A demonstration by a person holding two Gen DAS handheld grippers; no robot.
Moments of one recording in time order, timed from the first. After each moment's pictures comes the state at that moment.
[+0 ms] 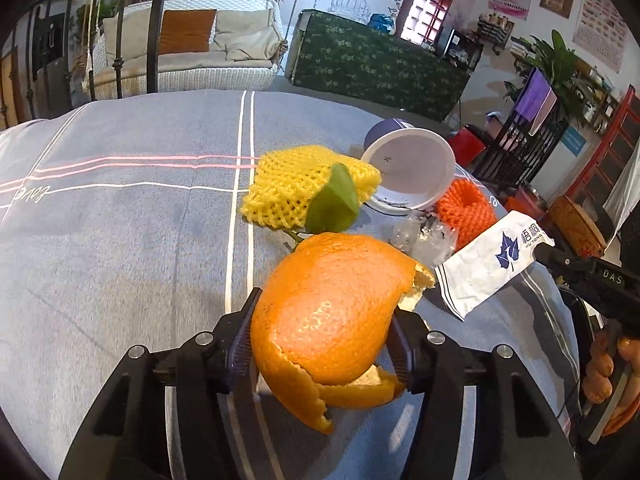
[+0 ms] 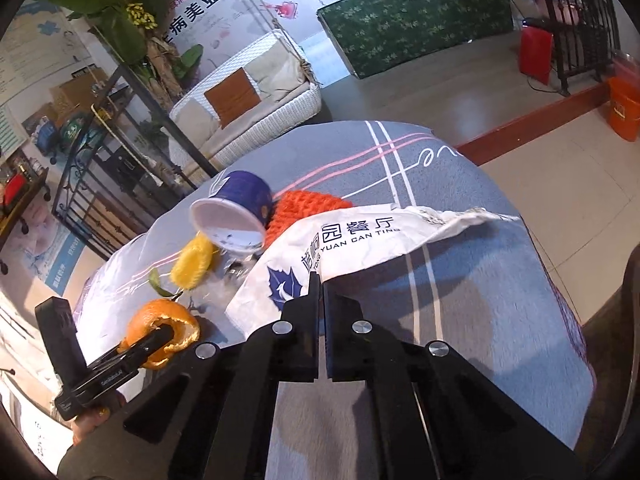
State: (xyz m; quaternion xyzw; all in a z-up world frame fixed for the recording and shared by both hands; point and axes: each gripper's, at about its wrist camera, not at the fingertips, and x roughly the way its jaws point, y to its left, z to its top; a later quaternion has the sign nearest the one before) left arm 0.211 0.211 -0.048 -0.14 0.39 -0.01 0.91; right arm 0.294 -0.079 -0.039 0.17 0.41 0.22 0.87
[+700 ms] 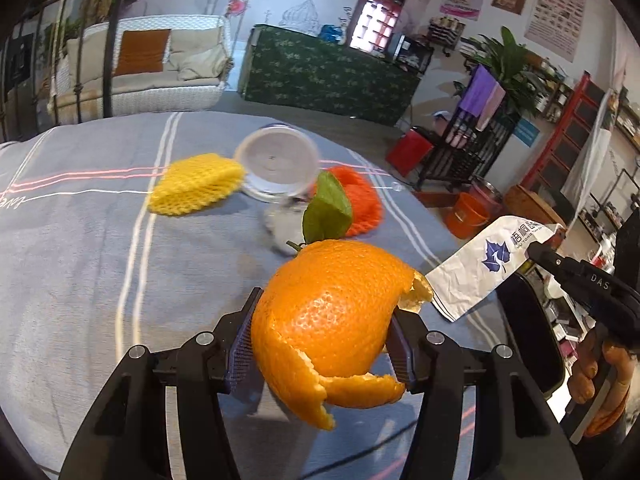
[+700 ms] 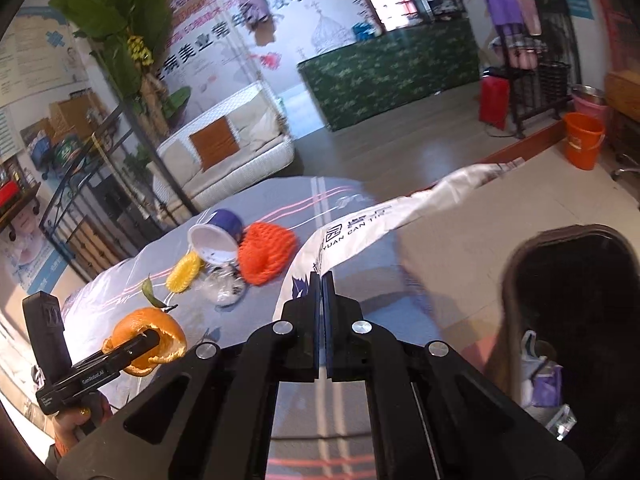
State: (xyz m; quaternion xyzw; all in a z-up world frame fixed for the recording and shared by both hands) left arm 0.177 0.132 -0.023 -0.13 0.36 -0.09 0.92; right arm 0.204 -0.180 0.003 0.17 0.33 0.16 0.92
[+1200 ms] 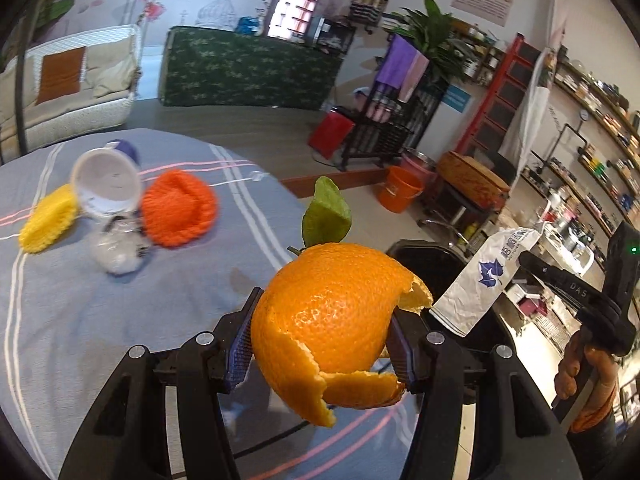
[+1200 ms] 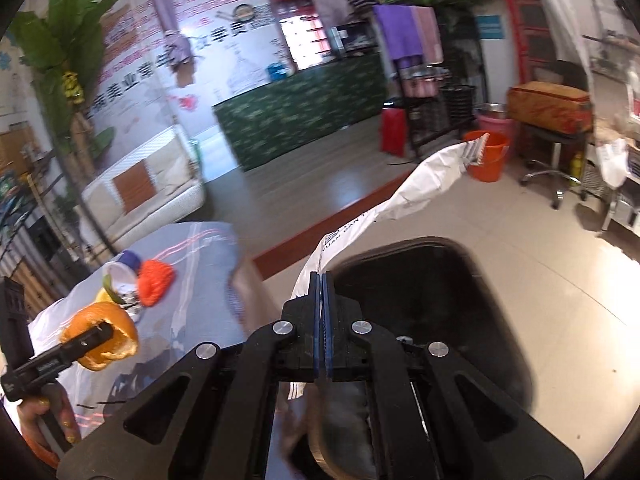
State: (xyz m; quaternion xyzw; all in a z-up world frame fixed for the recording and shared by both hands) left arm 0.200 0.010 -0.012 -0.09 0.36 -0.22 0.90; right arm 0.138 -0.313 0.012 0.16 0.29 -0.01 0.94
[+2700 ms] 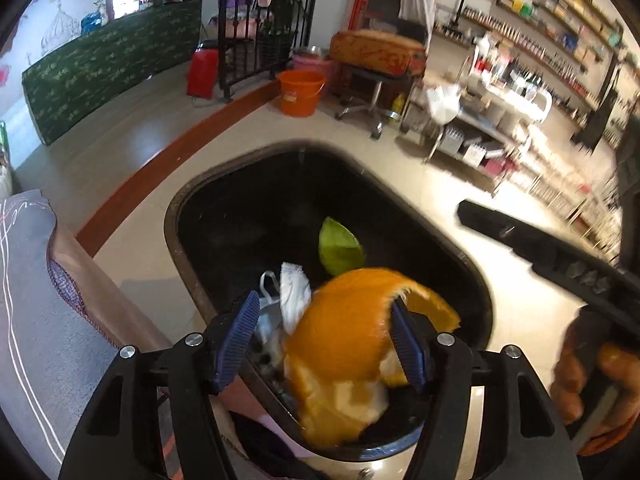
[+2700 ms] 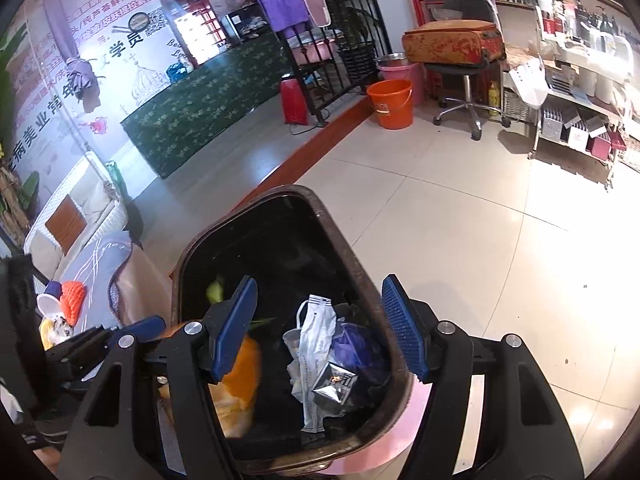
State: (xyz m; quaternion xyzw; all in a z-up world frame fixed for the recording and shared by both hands) left arm 0.204 -0.211 -0.073 0.11 0.44 -0.37 0.81; right arm 0.116 -0.407 -0.057 0.24 0.34 -0.14 0.90
